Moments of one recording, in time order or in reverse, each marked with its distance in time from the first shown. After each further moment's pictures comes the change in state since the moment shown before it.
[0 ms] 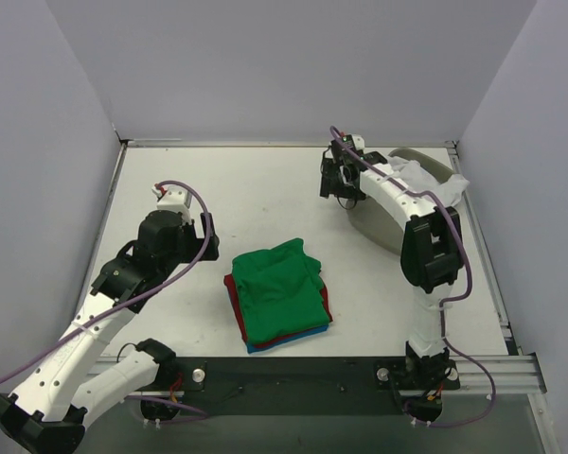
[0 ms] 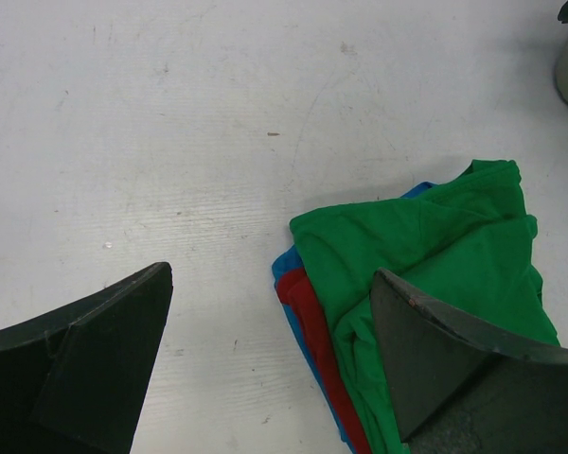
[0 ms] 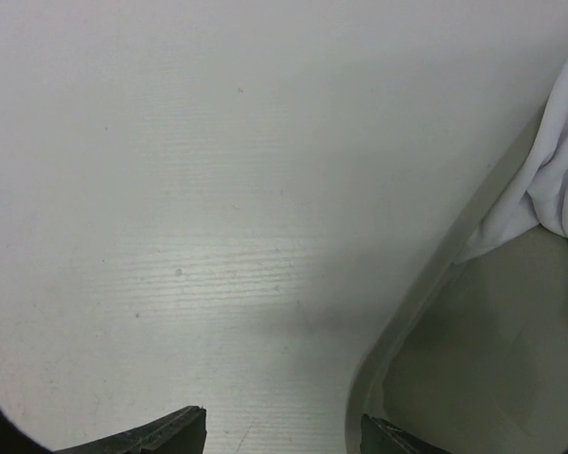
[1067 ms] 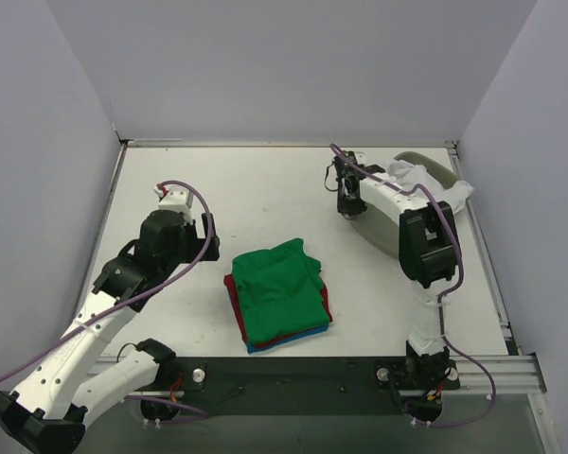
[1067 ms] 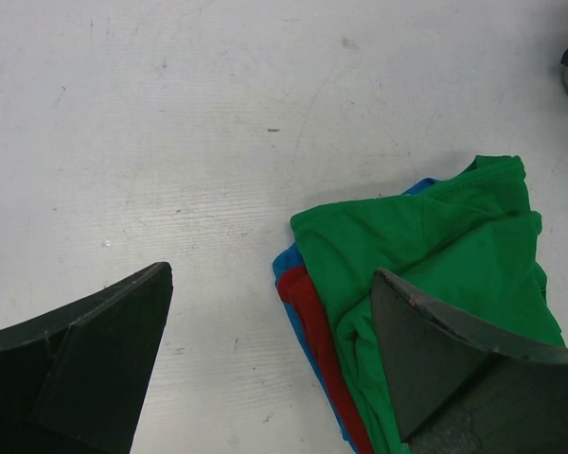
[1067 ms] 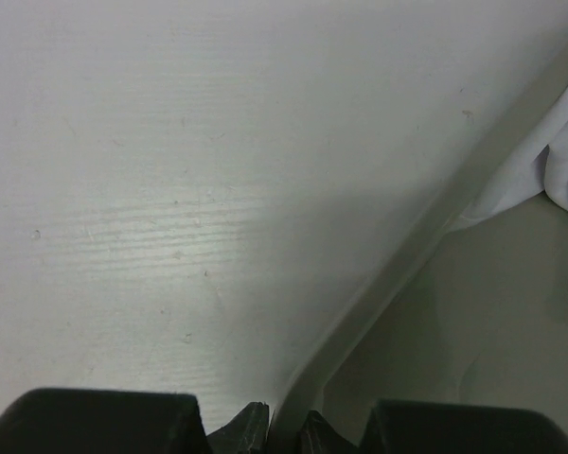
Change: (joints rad) left arm 0.000 0.010 -0.003 0.000 0.004 0.003; right arm -0.037 0.058 -0.124 0.068 0.040 -0.049
